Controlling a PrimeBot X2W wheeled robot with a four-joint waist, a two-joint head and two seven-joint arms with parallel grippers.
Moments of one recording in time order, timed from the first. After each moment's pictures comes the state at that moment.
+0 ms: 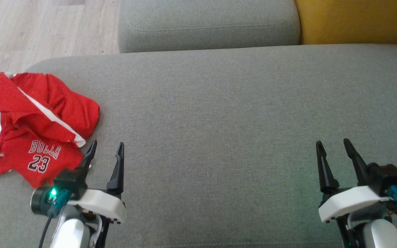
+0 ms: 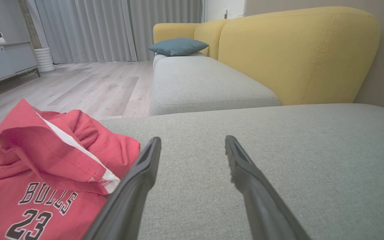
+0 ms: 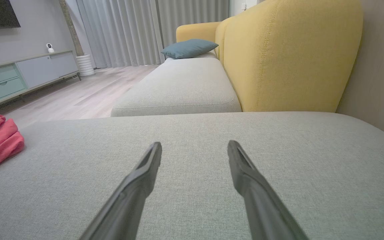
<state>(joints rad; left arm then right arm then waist) -0.09 0.11 -0.18 0.29 -0.13 -0.02 -0.25 0.01 -0.05 -0.01 0.12 0.11 0.13 -0.03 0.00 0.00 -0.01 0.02</state>
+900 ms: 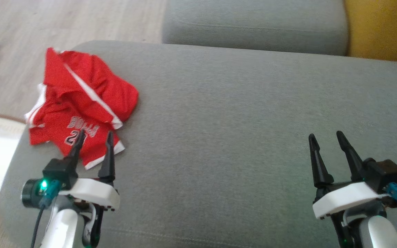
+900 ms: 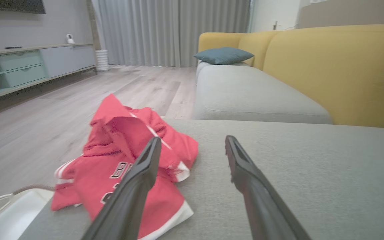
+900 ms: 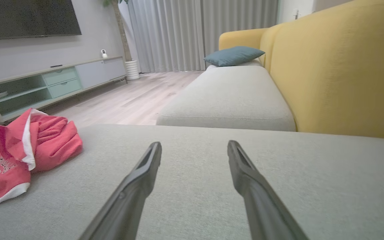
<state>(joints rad) -0.13 0.11 -0.16 0.30 -0.14 0.00 -0.25 0.01 -0.05 0.02 0.06 0.14 0.13 -0.02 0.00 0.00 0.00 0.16</state>
